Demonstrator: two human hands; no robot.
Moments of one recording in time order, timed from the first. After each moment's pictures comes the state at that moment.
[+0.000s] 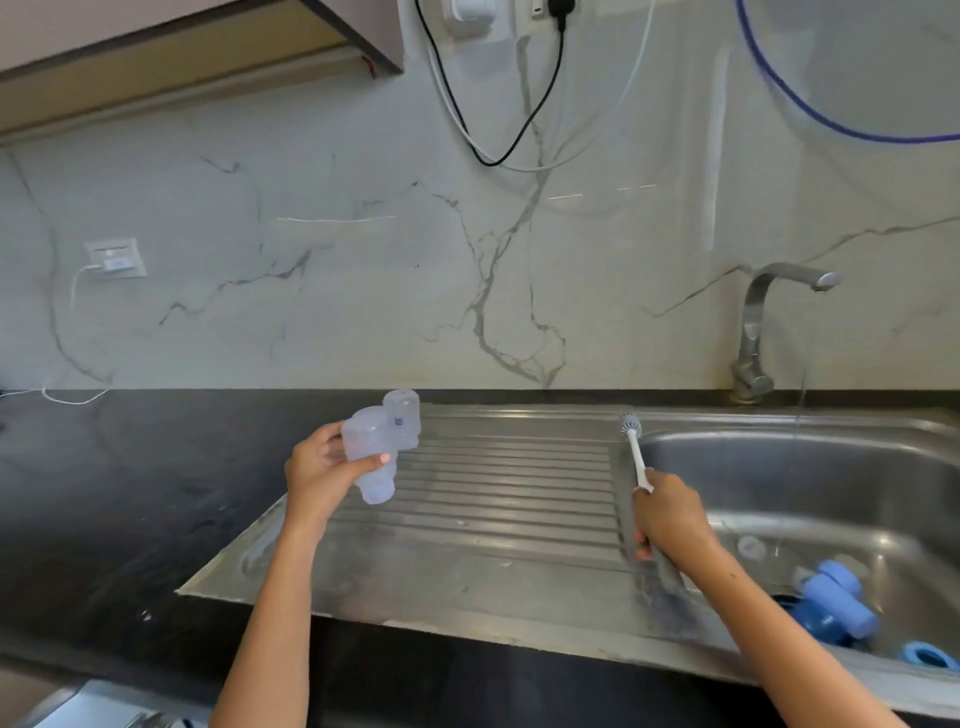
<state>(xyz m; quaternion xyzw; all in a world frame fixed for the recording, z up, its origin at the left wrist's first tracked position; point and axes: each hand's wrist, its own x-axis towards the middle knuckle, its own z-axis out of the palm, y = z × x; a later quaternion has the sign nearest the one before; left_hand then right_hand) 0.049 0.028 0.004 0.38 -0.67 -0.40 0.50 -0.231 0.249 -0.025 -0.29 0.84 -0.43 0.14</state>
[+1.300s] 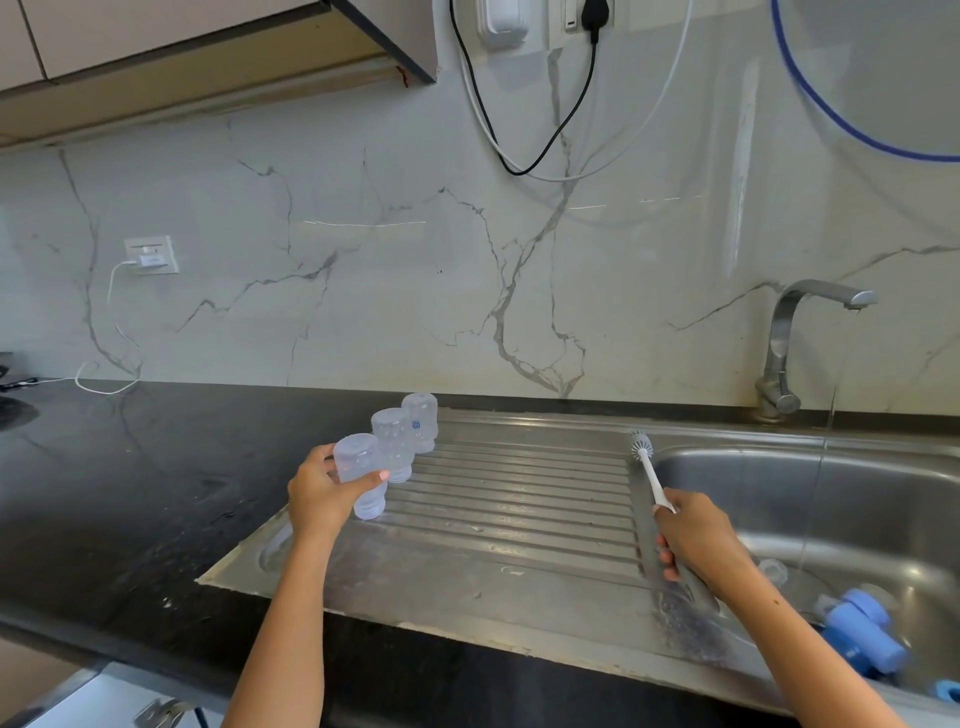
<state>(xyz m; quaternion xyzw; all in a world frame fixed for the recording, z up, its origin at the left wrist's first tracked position) 0.062 0.014 -0.022 0.48 -0.65 -0.30 0.51 -0.221 0.267 -0.011 -0.29 0.80 -0.48 0.20</state>
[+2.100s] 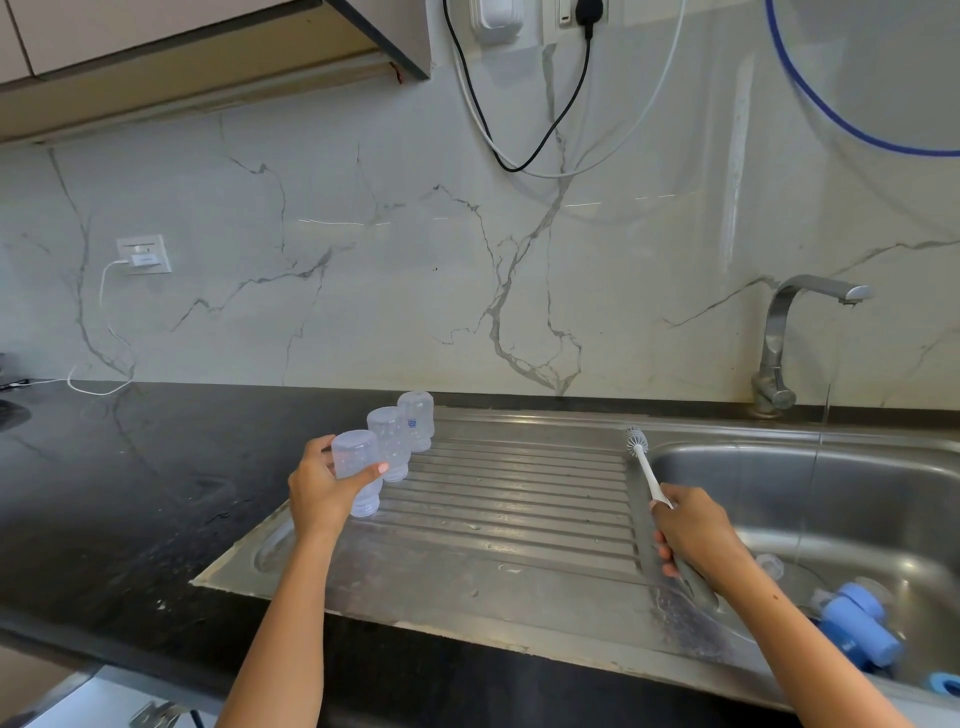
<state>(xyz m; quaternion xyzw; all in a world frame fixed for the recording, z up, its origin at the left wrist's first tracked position) 0.055 0.018 -0.019 0.46 -0.66 -0.26 0.53 -0.221 0.267 -0.011 -0.29 0.80 -0.48 0.20</state>
